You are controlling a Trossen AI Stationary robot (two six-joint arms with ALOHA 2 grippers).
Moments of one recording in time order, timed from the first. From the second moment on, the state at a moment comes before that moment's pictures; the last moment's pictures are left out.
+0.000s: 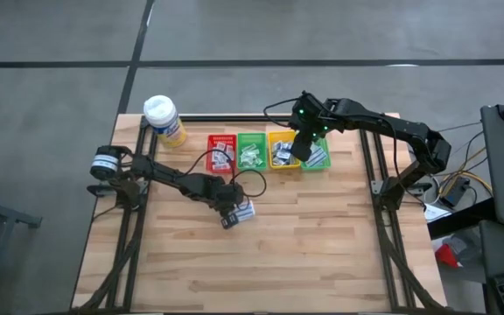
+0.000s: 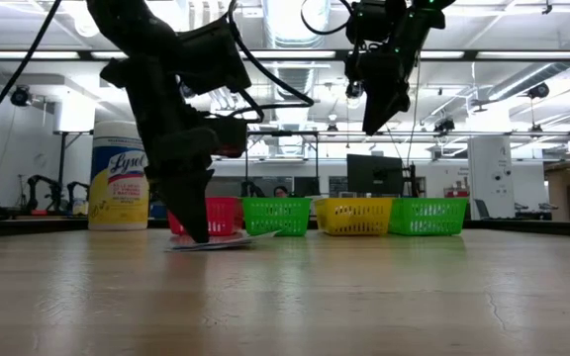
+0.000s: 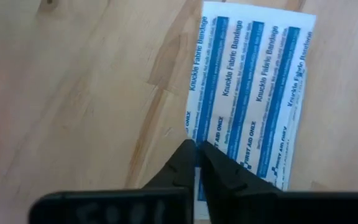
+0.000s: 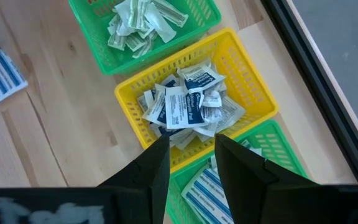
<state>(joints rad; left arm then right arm) -0.06 1.73 0.92 -0.36 -0.05 -0.45 -0.48 1.56 1.39 -0.93 -0.04 0.00</state>
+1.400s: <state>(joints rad) -0.04 1.54 0.98 -0.35 -0.09 -0.40 -0.48 1.57 1.37 -0.93 -0.44 -0.09</state>
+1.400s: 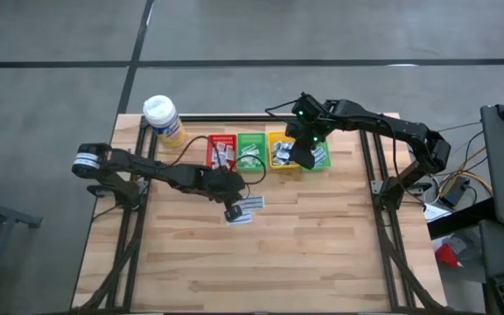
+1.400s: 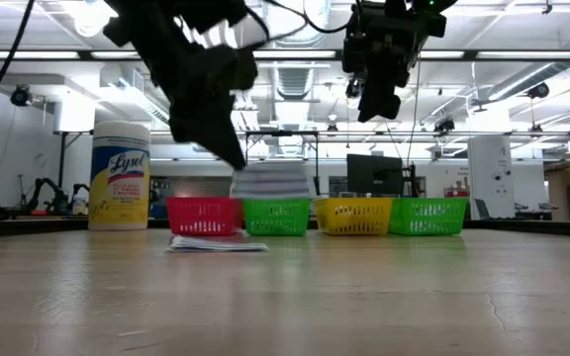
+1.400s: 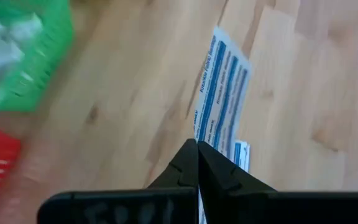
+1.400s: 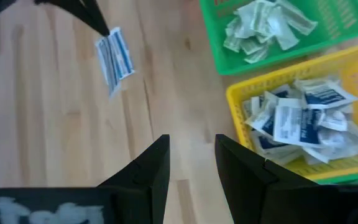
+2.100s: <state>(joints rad) -0.04 1.34 1.01 -0.30 -0.26 -0.34 -0.36 1.57 1.36 -0.68 -0.45 0.01</state>
